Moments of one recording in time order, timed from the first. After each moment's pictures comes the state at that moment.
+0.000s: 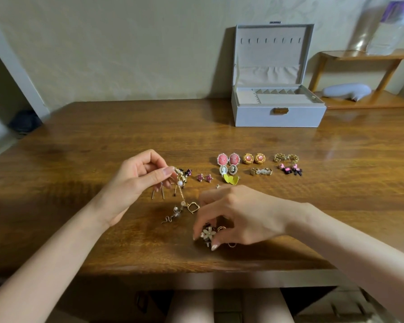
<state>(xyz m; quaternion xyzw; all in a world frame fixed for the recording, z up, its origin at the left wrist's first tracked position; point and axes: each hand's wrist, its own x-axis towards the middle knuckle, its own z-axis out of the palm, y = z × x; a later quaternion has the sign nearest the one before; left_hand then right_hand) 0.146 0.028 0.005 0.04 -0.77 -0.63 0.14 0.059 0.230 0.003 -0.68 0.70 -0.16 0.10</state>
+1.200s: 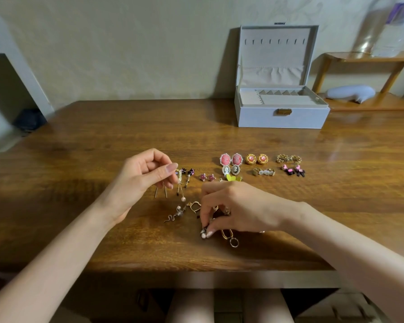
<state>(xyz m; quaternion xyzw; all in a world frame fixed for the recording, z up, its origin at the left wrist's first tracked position) 0.145 0.029 0.005 0.05 -0.77 -0.62 0.16 0.051 0.221 -0.006 -0.65 0.72 -0.21 0.10</state>
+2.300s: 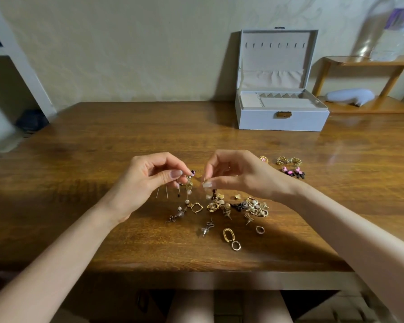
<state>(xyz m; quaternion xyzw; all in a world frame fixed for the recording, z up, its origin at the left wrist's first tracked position) 0.148 0.035 0.012 -0.02 -0.82 -0.55 0.16 0.027 0.218 0.016 -0.53 0.68 -0.46 0.23</state>
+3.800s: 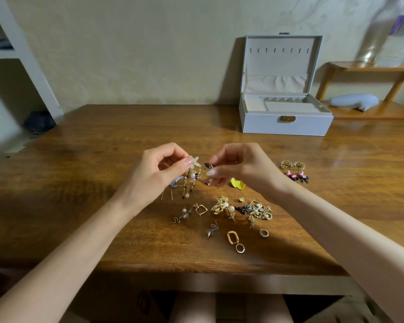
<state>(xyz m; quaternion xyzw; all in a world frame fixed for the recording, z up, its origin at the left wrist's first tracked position) 0.142 0.038 0.019 0.00 -0.86 -0.46 0.22 0.032 0.205 0.021 -0.41 0.69 -0.57 0.19</state>
